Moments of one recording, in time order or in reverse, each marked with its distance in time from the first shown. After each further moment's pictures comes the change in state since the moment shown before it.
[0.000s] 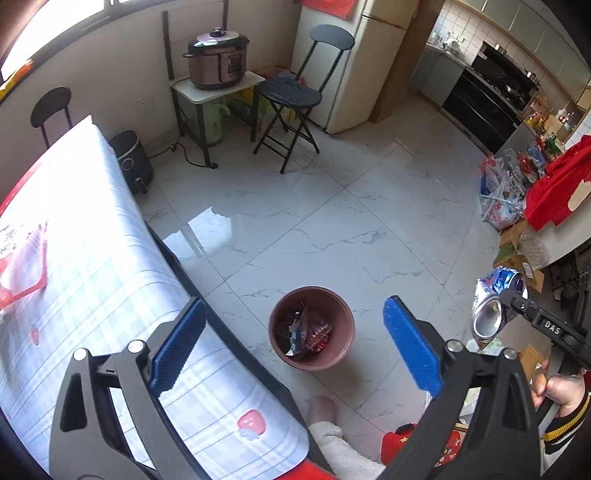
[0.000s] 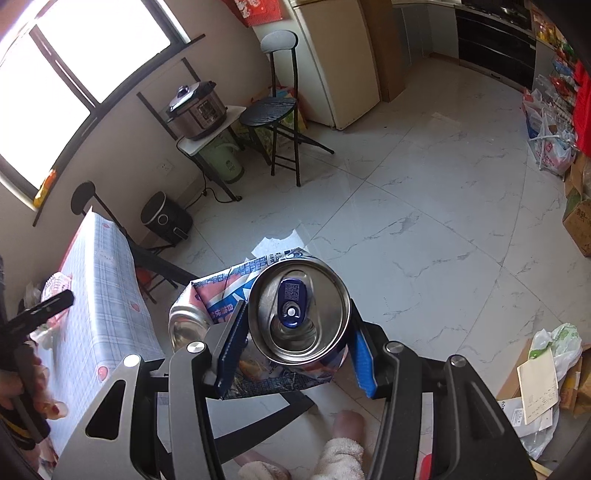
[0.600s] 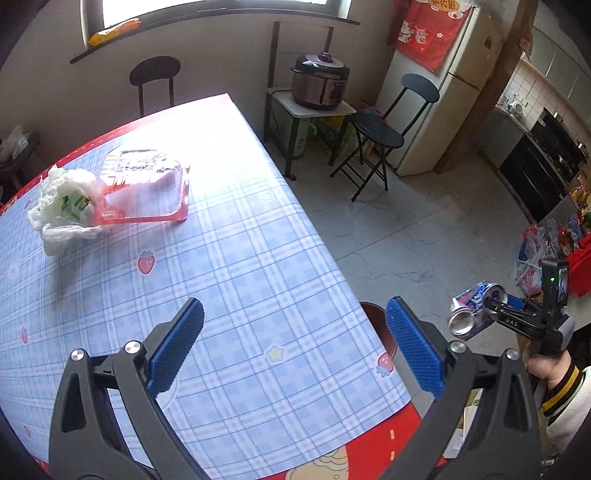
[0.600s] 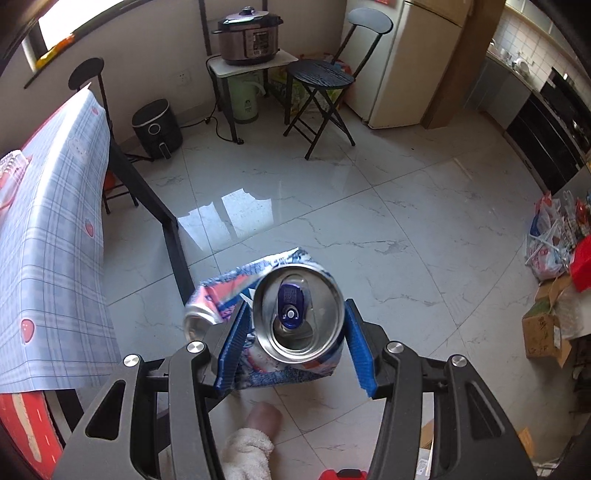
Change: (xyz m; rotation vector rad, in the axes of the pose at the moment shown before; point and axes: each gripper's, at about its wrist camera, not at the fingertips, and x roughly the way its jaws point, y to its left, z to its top) left arm -0.092 0.122 -0.070 -0.247 -0.098 0.149; right arm 0.079 0.100 0.008 -0.429 0.130 -0.194
